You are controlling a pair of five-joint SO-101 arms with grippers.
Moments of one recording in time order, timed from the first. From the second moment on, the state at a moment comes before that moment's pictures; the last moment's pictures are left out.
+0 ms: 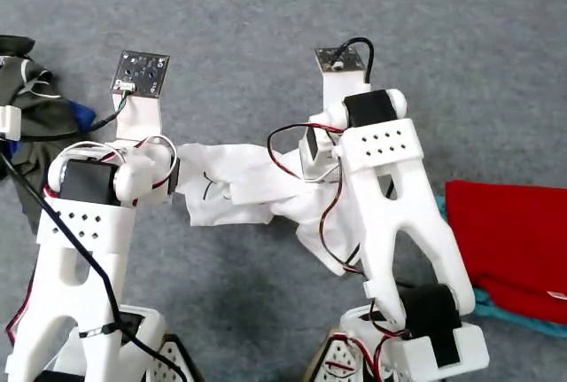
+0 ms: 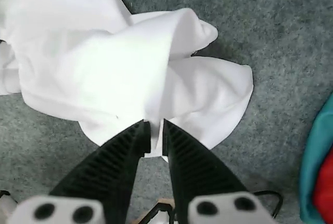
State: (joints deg) left arm 3.0 -39.9 29.4 77.9 -10.2; right arm -16.6 -10.8 13.4 90.2 -18.2
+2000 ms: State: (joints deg) left arm 3.0 -40.9 17.8 82.0 -10.2; right arm -12.7 -19.8 -25.0 93.8 -18.2
